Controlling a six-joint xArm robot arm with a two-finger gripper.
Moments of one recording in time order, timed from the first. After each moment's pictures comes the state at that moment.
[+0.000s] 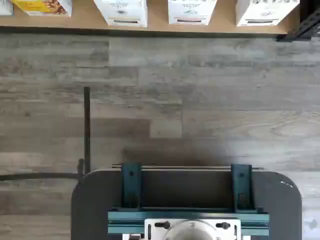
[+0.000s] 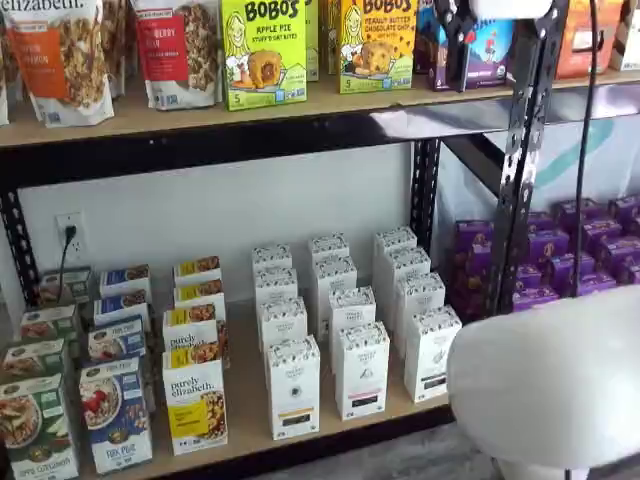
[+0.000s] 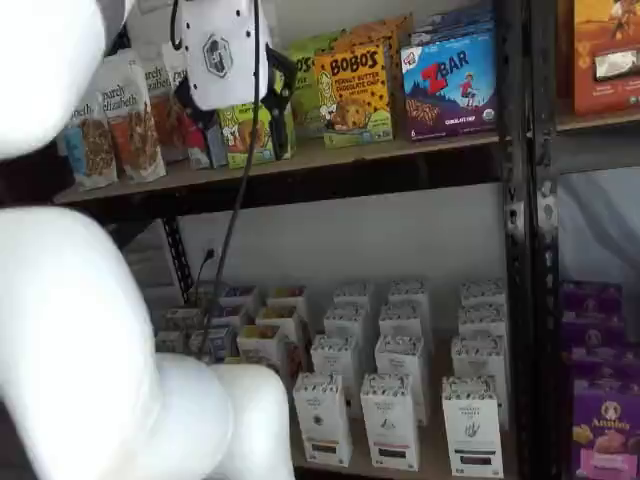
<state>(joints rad) 0.01 -0.84 -1.15 0.04 2.00 0.03</state>
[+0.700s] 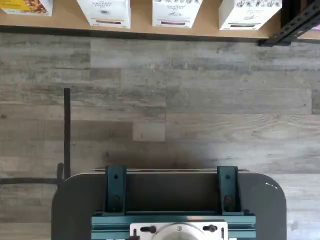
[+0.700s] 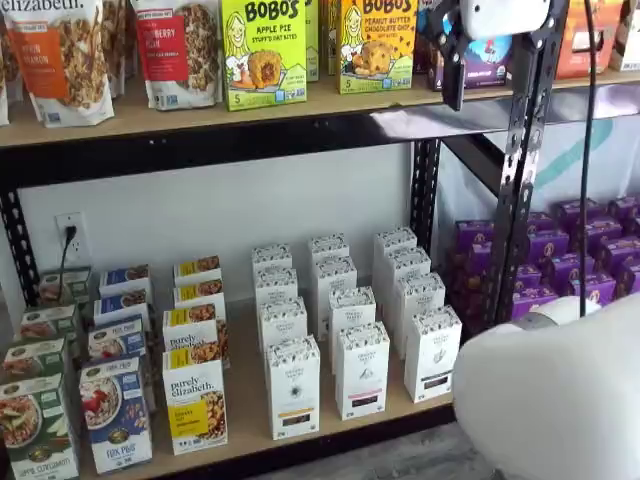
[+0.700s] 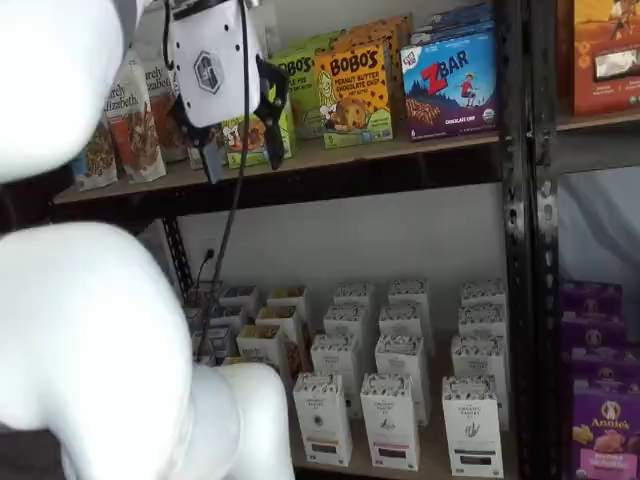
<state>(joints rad) 0.17 -0.89 -1.09 -0.04 1.97 0.15</state>
